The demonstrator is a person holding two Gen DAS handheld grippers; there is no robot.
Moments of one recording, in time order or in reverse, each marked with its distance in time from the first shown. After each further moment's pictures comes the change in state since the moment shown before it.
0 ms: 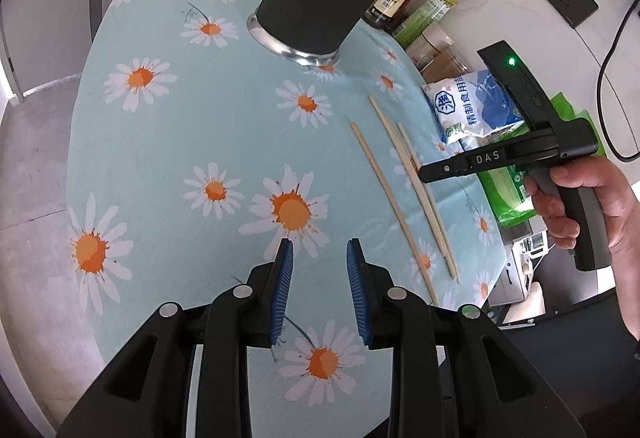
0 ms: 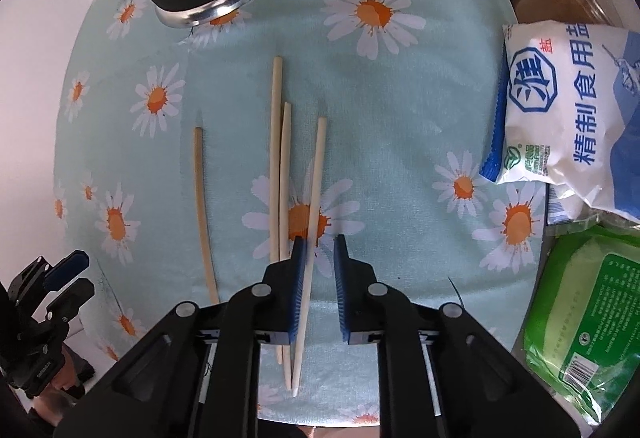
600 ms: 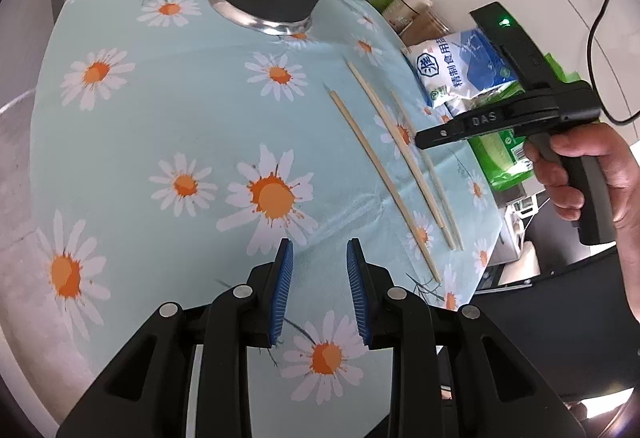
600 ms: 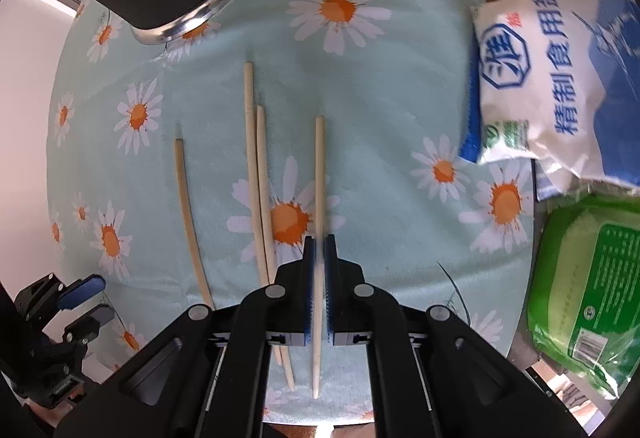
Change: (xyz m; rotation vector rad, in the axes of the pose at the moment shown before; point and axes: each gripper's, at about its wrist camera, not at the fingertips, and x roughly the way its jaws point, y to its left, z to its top) left arm 0.020 -0.005 0.006 0.099 0.109 -0.060; right arm -0.003 -0.004 0.000 0.094 -0.016 -0.005
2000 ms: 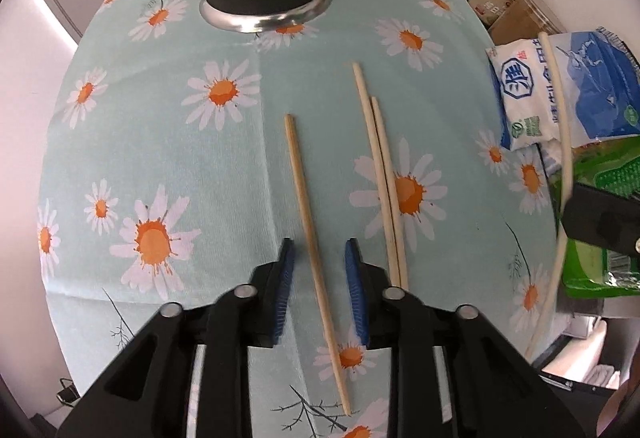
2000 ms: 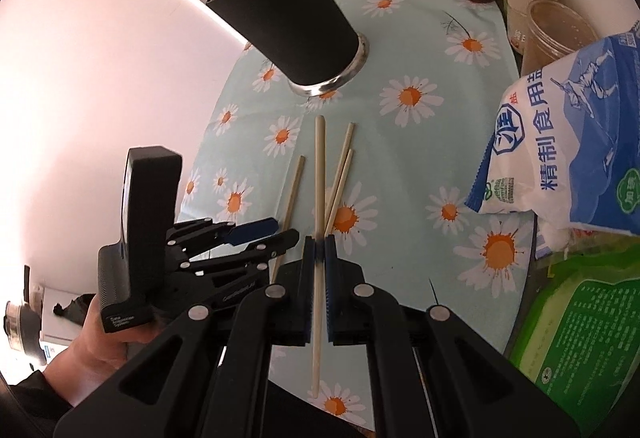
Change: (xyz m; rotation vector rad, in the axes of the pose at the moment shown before) left arm 0.092 -0.100 0.067 -0.265 0.070 0.507; right arm -0.073 -0.091 -0.042 -0.307 -0.244 0.520
